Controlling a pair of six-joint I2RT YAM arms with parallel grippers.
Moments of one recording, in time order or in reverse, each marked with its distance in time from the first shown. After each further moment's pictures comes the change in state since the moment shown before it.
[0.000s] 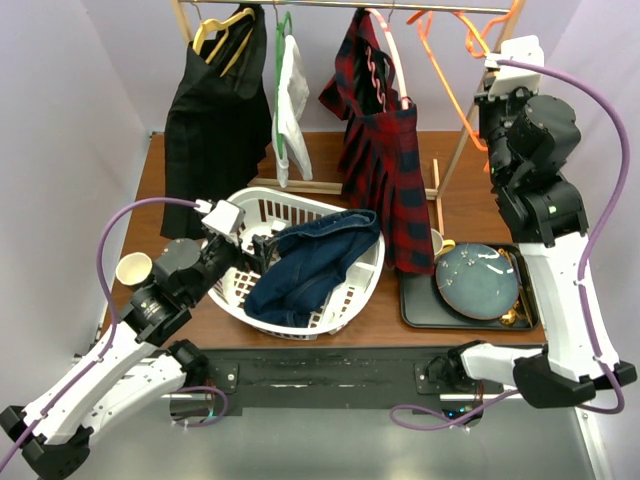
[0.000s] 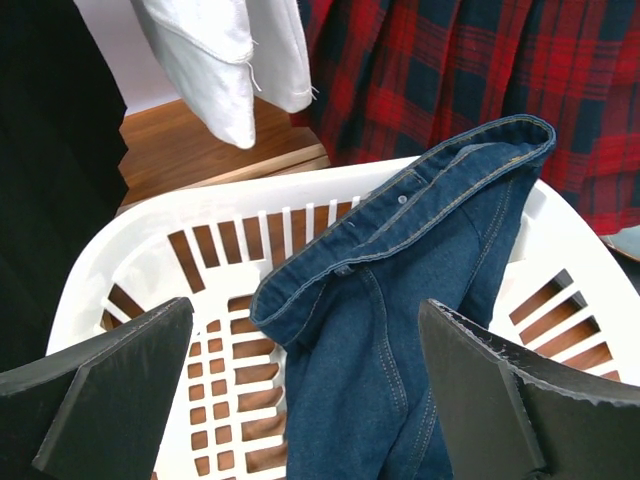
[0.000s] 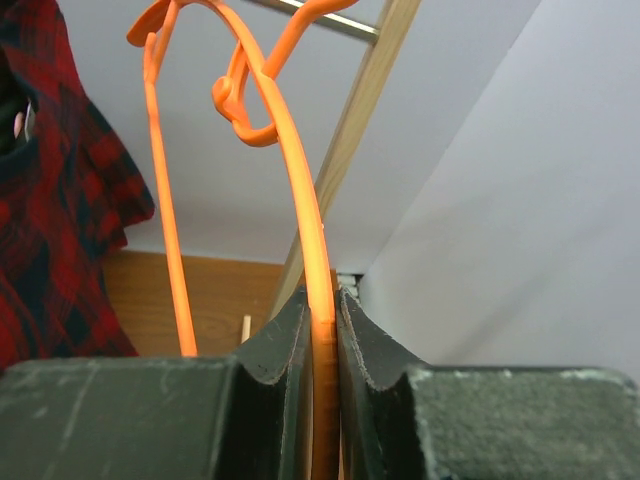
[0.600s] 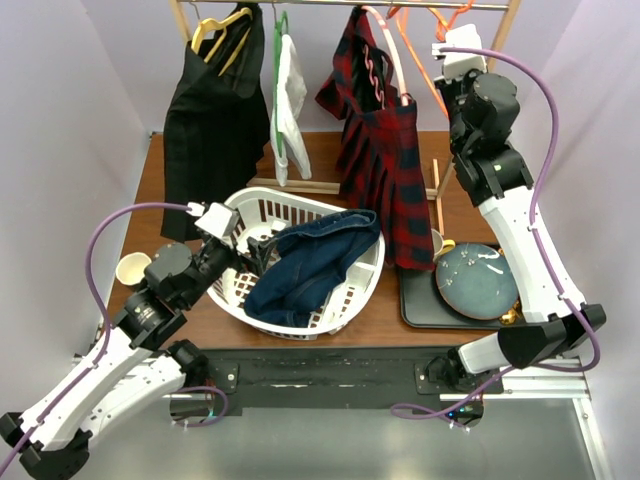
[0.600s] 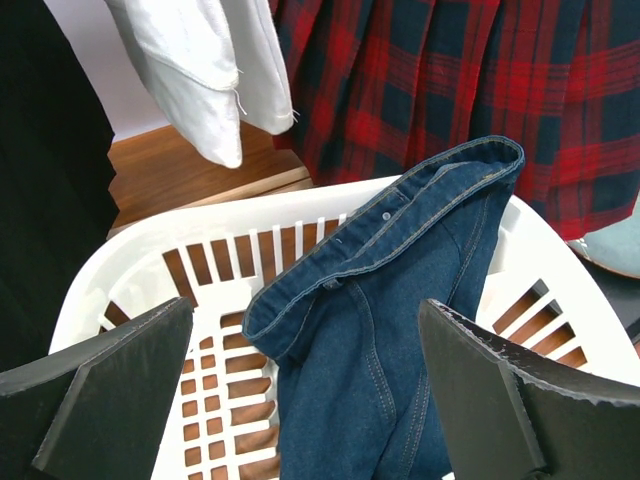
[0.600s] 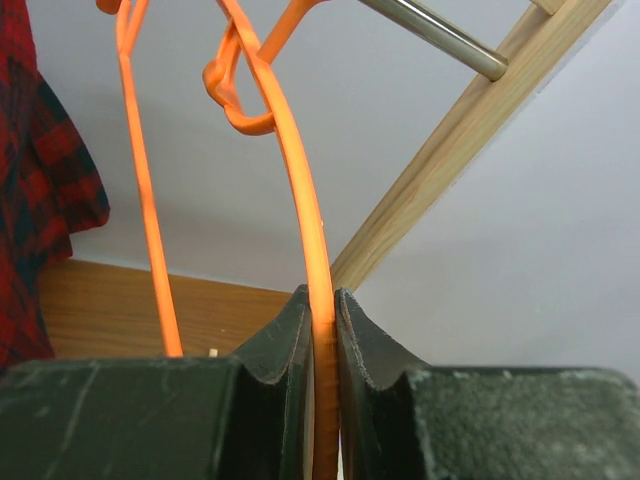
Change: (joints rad) left arm 0.000 -0.037 0.000 0.014 0.031 0.000; right arm 0.000 0.211 -0.039 0.268 0.007 -0.172
